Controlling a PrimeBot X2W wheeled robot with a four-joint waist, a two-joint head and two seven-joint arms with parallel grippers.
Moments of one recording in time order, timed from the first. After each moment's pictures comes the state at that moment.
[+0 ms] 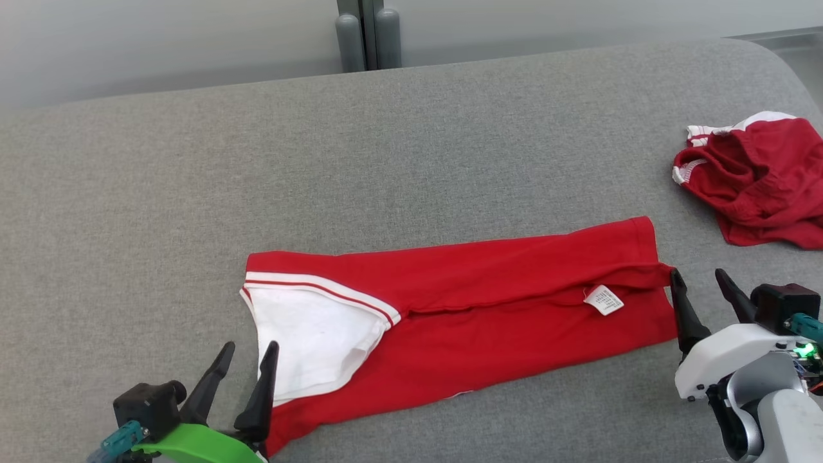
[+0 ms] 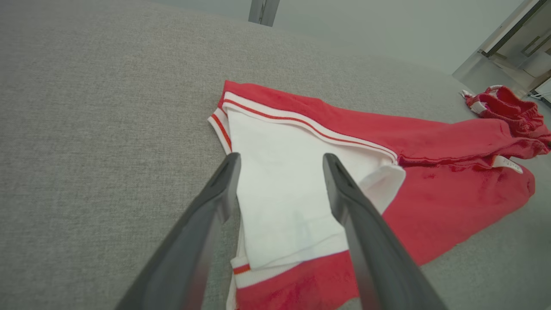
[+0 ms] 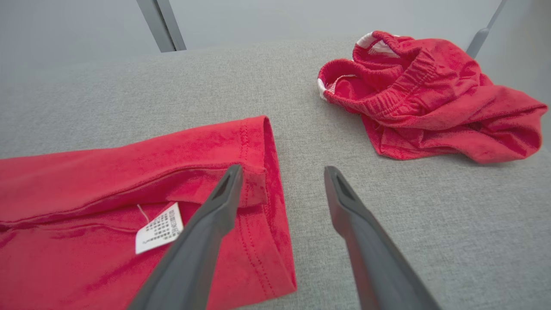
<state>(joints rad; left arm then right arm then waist) -0.07 0.49 -0.61 0.10 -0.88 0.06 -0.26 -0.16 -0.12 -0.10 0.26 0.21 0.13 0.00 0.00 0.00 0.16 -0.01</state>
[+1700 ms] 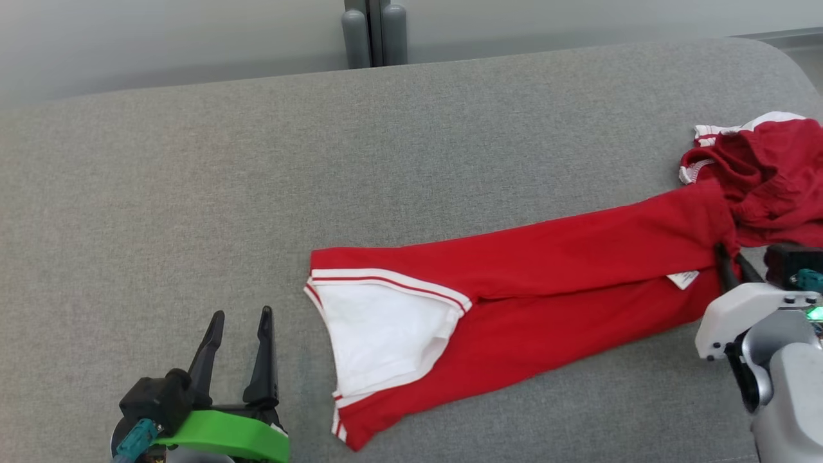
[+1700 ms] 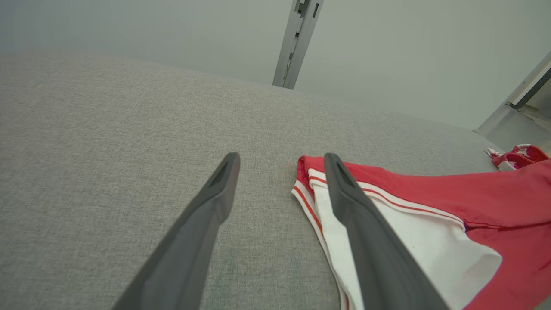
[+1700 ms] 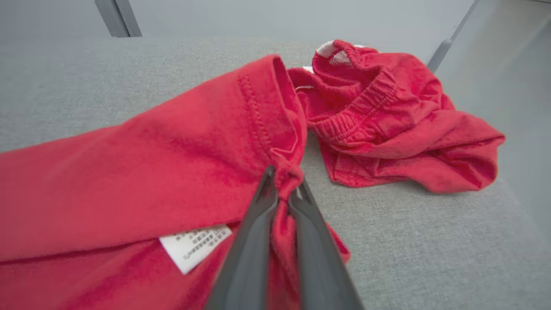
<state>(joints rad) -0.01 0.17 -0.26 0.15 -0.51 -0.03 -0.26 -0.35 -0.15 -0.18 0.53 0.07 0.13 -0.03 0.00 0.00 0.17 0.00</state>
